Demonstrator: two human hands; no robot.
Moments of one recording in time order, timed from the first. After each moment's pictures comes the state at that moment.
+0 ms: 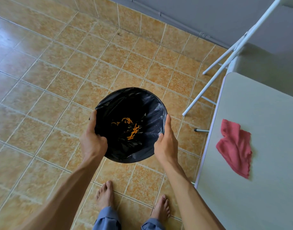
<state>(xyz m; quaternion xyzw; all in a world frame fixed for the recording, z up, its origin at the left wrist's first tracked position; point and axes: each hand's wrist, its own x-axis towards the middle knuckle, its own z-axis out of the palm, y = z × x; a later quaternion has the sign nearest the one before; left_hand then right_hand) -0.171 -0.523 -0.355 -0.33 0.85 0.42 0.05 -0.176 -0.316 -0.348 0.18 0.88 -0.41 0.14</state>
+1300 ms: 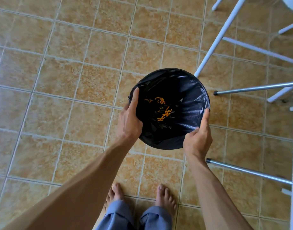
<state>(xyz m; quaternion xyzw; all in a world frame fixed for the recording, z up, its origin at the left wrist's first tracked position) -0.226 -0.435 -0.589 -0.04 0.92 0.36 0.16 -0.149 -0.254 -0.598 0.42 0.85 -0.32 -0.05</state>
